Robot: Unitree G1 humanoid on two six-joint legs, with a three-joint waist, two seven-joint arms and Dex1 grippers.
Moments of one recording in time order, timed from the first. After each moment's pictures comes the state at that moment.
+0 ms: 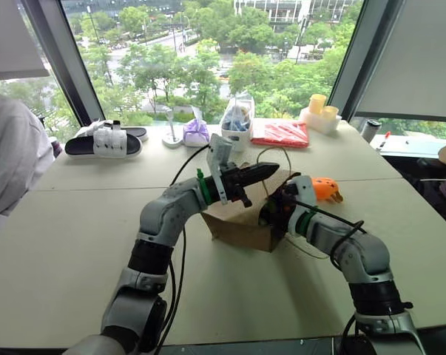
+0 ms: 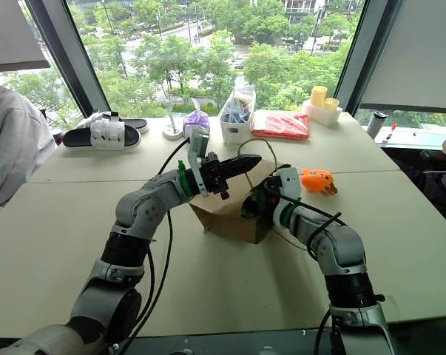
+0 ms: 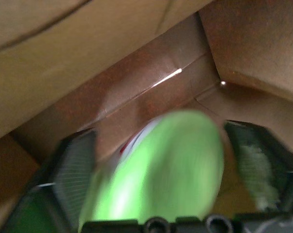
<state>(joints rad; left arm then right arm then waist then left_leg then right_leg) -0.83 0.08 -0.02 0.13 -0.60 0.62 -0.81 -0.47 -0.39 -0.07 -0.14 0.56 0.87 0.35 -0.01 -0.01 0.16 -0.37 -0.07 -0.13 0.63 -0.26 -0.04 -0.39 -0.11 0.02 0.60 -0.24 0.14</state>
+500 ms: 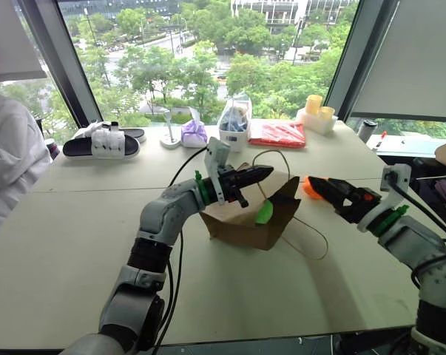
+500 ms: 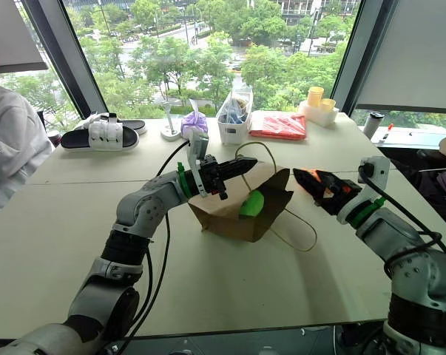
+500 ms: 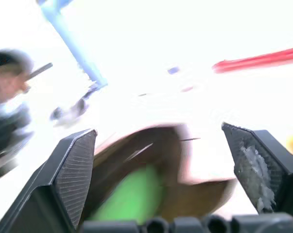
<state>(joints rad) -0.84 0.09 -0.04 0.19 -0.57 0.58 -0.83 -0.41 -0.50 -0.50 -0.15 0.80 0.82 0.29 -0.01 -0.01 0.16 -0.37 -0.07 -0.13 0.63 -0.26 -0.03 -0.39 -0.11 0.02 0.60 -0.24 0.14</state>
